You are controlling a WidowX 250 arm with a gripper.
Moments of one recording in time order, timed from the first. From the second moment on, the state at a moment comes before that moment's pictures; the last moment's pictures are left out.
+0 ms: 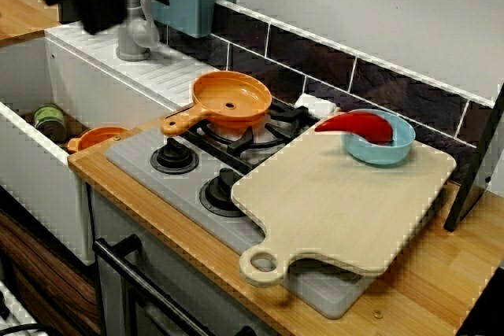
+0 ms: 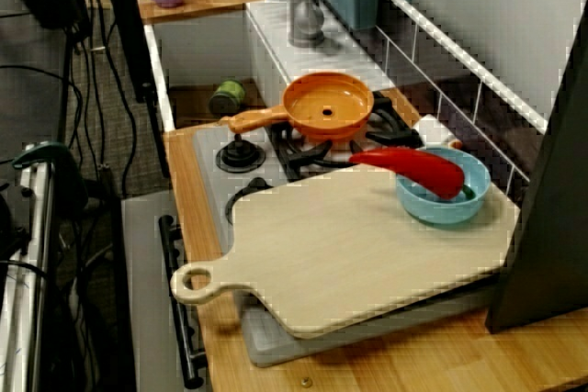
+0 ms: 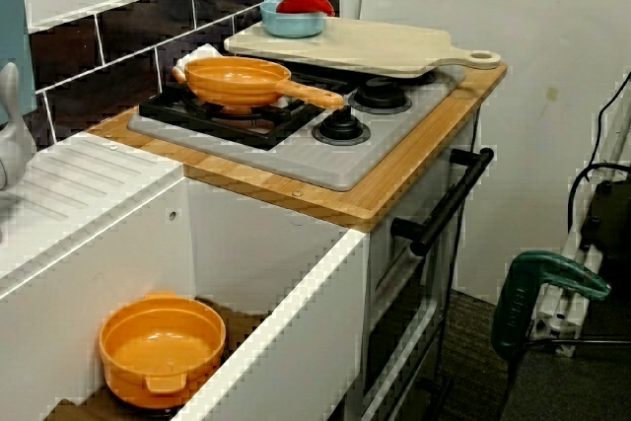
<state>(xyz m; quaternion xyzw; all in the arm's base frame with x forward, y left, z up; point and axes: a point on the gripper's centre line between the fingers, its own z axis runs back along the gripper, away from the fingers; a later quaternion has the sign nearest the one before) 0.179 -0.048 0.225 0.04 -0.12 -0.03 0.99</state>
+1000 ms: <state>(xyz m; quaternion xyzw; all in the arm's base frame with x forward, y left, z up) 0.343 -0.093 0.218 -0.03 -0.13 0.01 0.99</state>
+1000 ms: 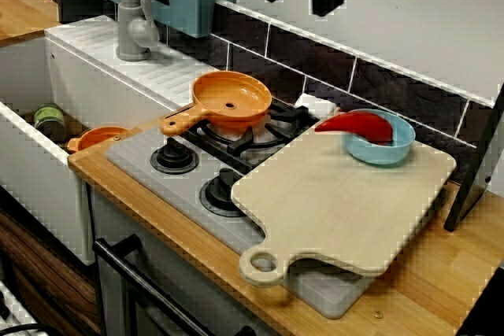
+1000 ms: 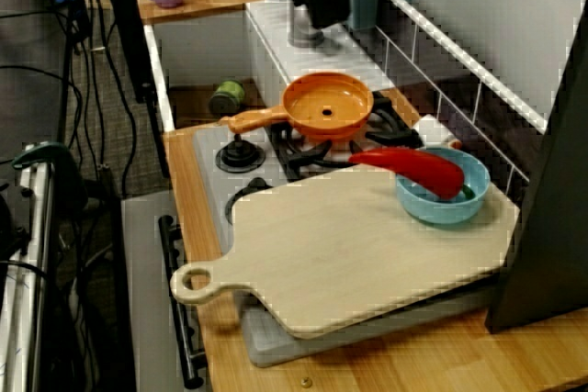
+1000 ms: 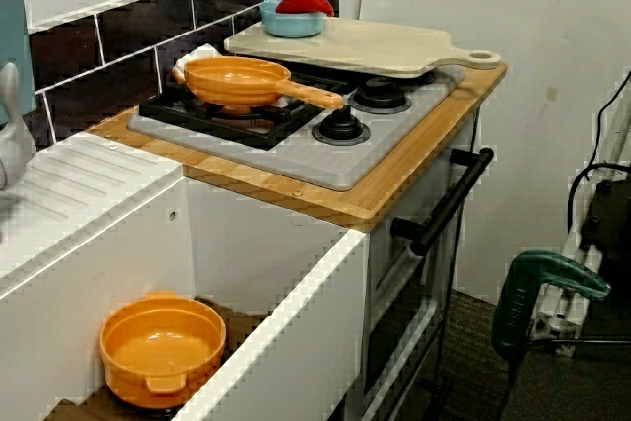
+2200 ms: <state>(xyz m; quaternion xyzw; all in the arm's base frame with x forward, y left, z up) 0.395 -0.132 0.165 0.00 -0.14 0.00 0.99</state>
